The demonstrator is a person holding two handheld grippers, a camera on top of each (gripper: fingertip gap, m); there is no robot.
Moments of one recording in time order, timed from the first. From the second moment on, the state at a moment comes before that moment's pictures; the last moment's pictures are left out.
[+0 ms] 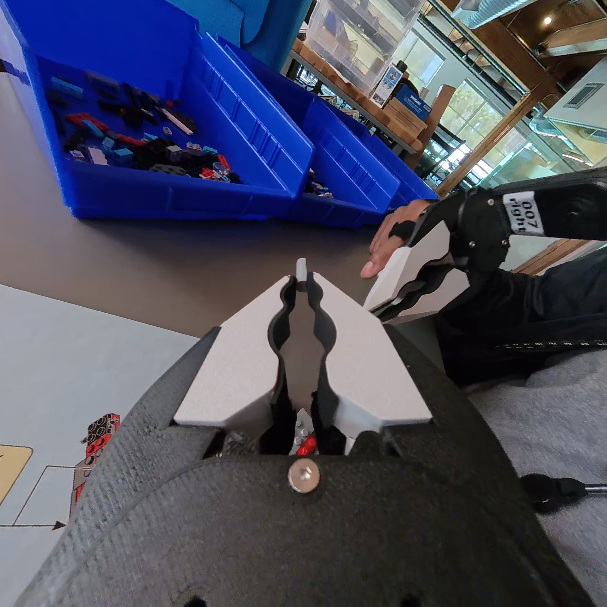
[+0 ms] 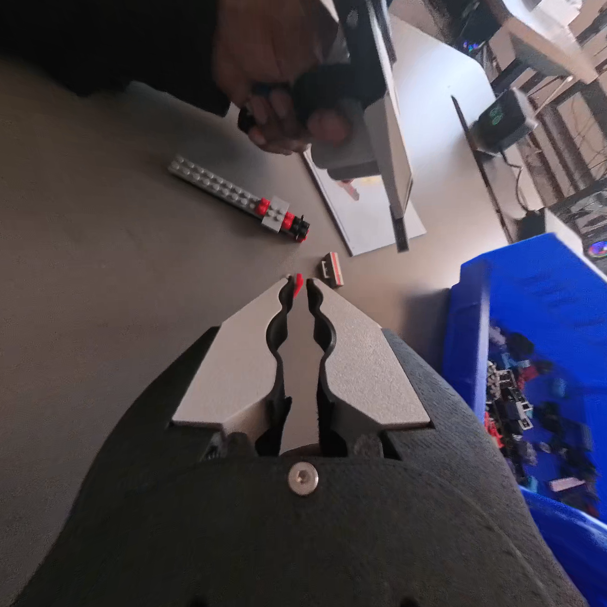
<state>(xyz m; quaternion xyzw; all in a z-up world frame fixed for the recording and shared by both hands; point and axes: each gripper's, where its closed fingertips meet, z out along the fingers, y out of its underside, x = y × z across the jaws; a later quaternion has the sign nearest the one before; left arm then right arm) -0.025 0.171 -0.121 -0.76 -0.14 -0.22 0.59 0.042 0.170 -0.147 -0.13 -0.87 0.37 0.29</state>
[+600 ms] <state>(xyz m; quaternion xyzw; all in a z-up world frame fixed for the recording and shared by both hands) -0.032 0.167 -0.125 -0.77 -0.15 -0.21 0.58 0.019 0.192 -0.188 -0.29 -0.87 0.33 0.24</state>
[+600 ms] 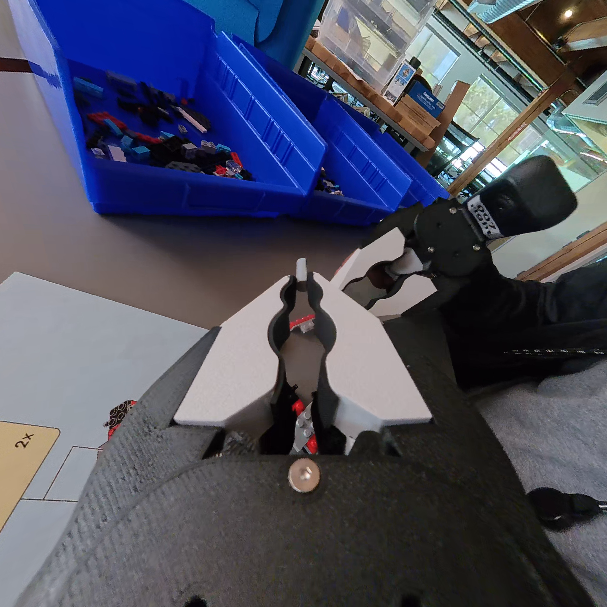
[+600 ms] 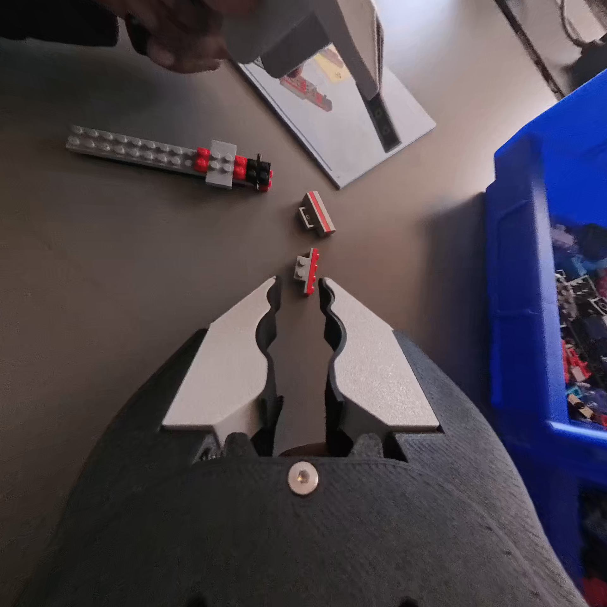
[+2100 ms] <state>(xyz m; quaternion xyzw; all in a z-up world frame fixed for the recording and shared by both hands) -0.006 0.163 -0.157 -0.84 -0.02 -0.17 0.52 0.018 0.196 -0.200 -0.11 -0.90 0.38 0.19</state>
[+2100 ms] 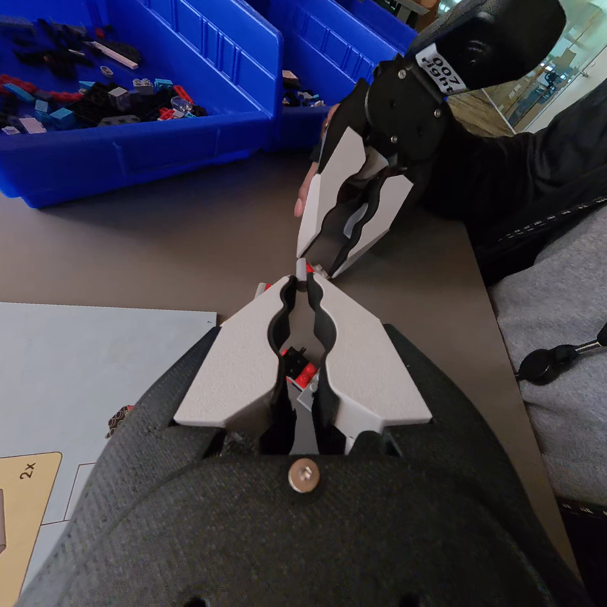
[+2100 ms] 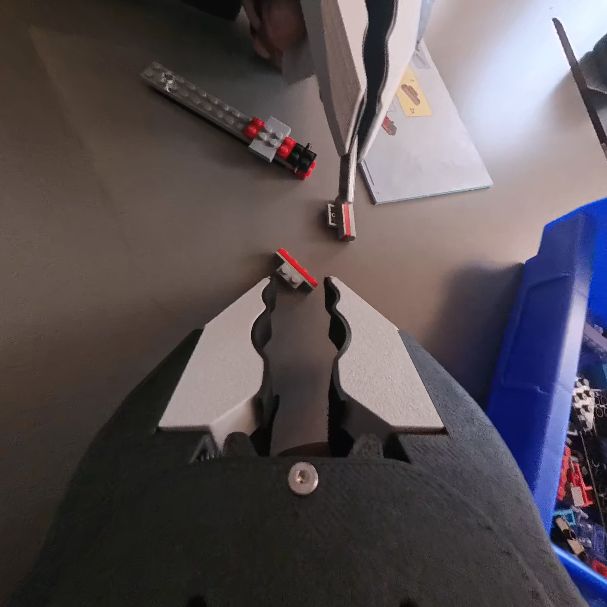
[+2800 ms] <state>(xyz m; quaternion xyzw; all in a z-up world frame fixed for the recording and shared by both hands) -0.002 0.166 -0.154 -0.84 0.02 -0.13 0.52 0.008 0.180 -0.165 -0.07 -0.85 0.46 0.27</state>
